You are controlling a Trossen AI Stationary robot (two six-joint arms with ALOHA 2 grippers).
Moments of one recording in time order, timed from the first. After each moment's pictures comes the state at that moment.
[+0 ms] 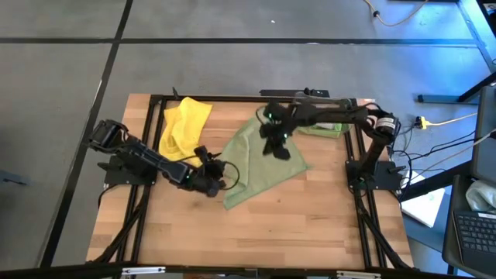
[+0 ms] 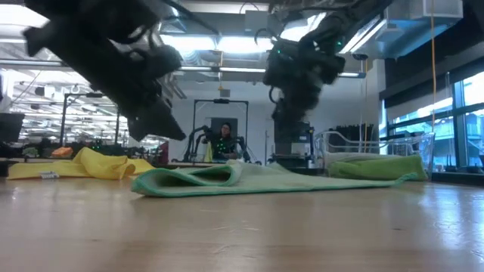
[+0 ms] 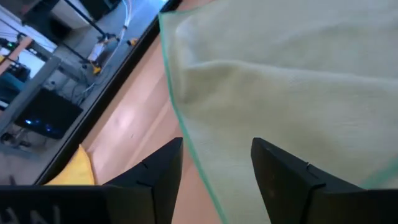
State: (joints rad) left arm -0.29 1.57 0.67 -0.11 -0.98 -0.34; right arm -0.36 1.79 1.21 -0.55 -0.63 -0.32
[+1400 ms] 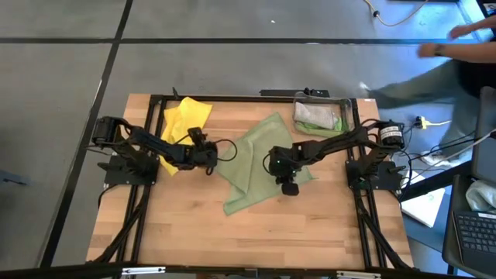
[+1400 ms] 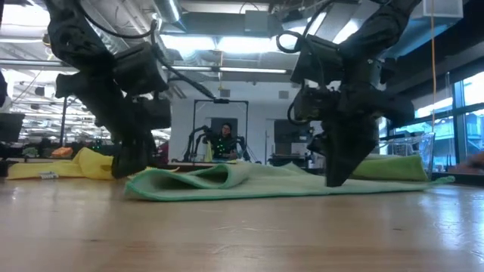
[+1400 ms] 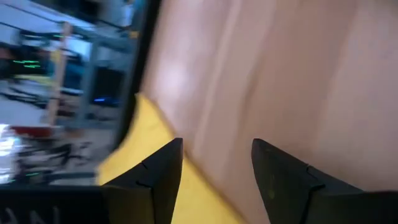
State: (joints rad) left arm 0.04 1.57 0.49 -0.01 -0.93 0.10; right arm -0.03 1.77 0.84 -0.33 -0.28 -0.06
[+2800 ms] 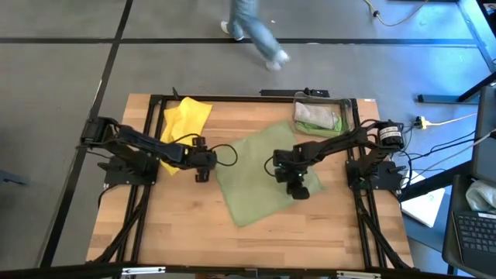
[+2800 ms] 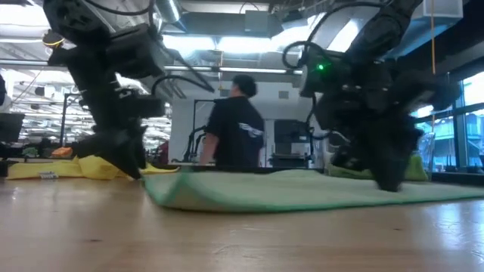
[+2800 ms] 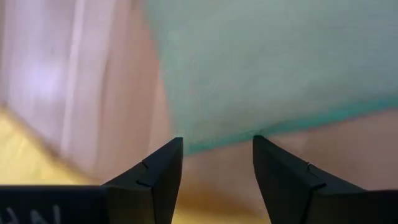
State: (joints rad) left arm 0.00 1.47 0.55 -0.34 -0.44 -0.03; right arm -0.02 1.77 0.83 -0.50 -0.51 -0.11
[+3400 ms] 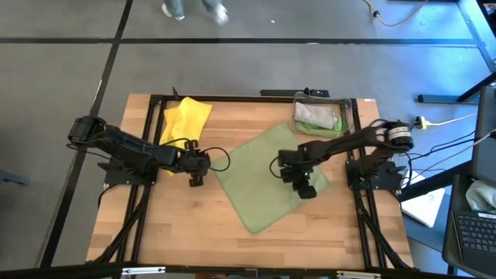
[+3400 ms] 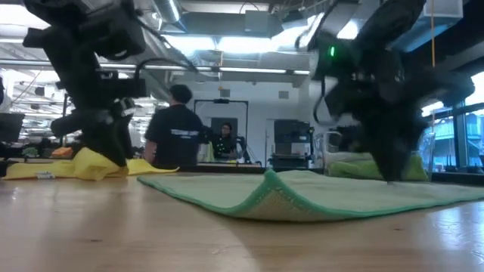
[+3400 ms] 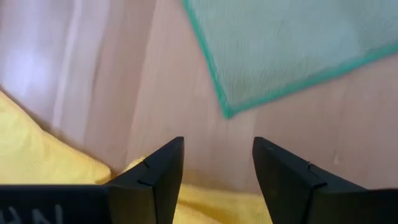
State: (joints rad) left arm -0.12 1.30 0.54 -0.43 -0.44 -0.19; right arm -0.01 1.64 0.83 -0.57 -0.40 -0.18
